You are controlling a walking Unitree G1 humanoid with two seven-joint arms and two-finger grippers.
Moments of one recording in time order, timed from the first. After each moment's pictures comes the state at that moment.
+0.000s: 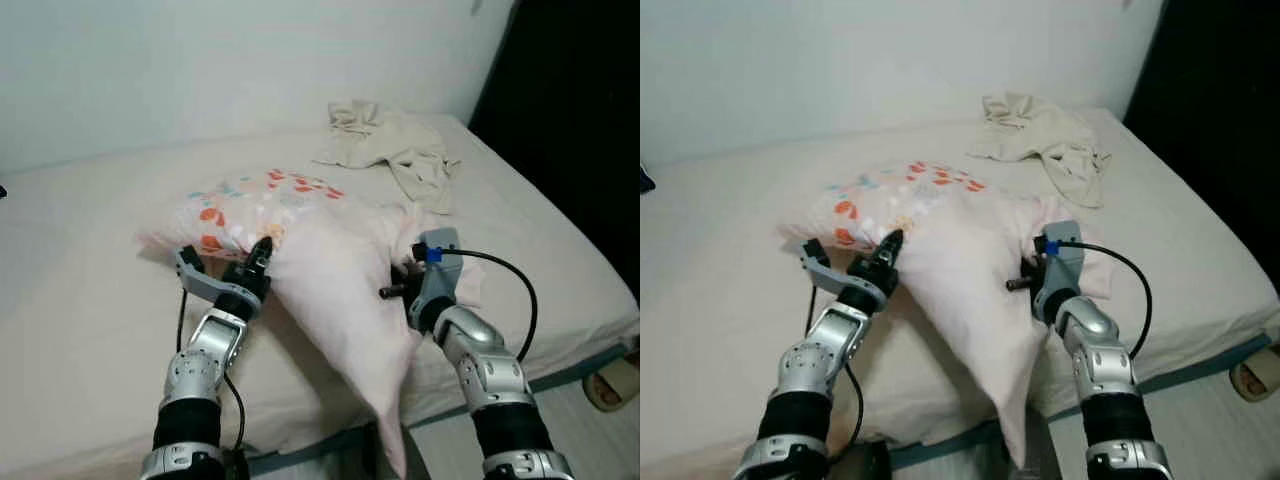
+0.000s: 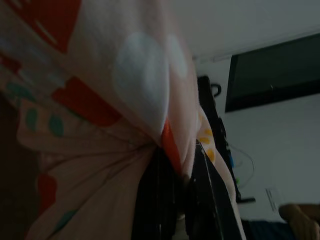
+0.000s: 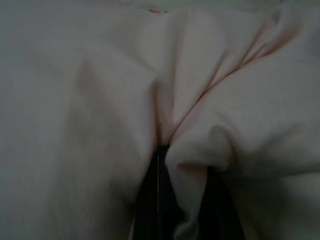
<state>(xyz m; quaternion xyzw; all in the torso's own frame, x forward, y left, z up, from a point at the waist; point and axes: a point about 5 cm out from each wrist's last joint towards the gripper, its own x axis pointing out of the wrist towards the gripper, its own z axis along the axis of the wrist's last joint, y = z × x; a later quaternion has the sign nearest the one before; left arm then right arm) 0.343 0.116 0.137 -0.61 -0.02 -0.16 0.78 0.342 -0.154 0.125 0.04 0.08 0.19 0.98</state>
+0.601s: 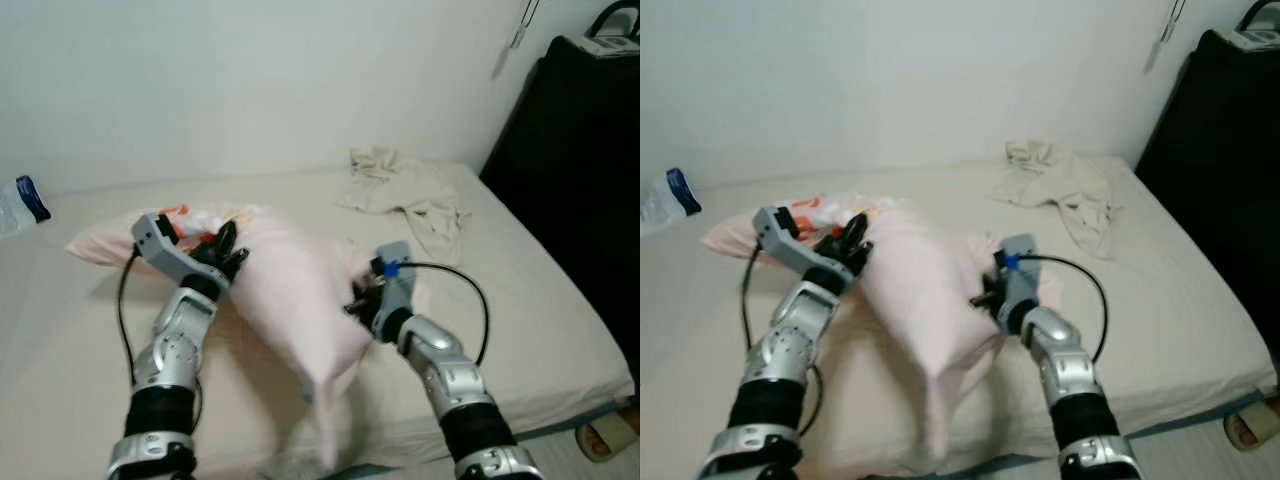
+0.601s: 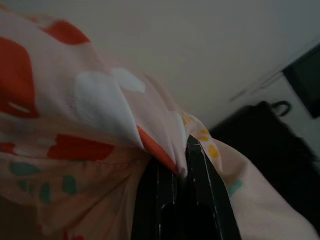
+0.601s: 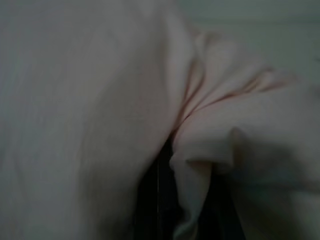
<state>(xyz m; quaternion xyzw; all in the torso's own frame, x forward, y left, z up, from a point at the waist) 0.349 0.170 0.152 -0.35 -0.07 -0.08 0.93 0.330 -0.095 0.099 0.03 0.11 0.31 0.94</state>
